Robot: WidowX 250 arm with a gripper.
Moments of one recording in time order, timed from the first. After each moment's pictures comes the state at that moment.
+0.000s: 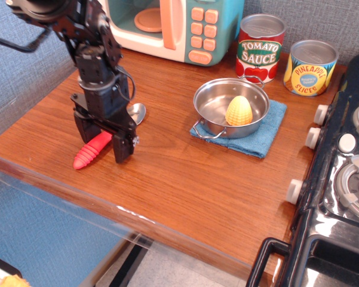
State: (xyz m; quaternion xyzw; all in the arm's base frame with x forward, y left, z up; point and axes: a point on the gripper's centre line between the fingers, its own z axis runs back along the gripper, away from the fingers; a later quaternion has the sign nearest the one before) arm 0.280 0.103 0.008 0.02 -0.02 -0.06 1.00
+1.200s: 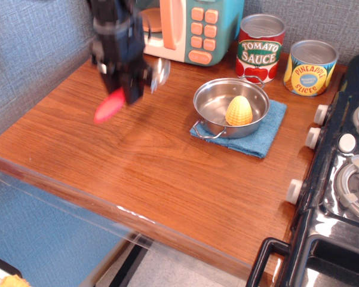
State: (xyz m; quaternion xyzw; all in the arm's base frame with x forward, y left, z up) arm 0.335 0.108 0.067 0.01 -0.06 -0.05 1.00
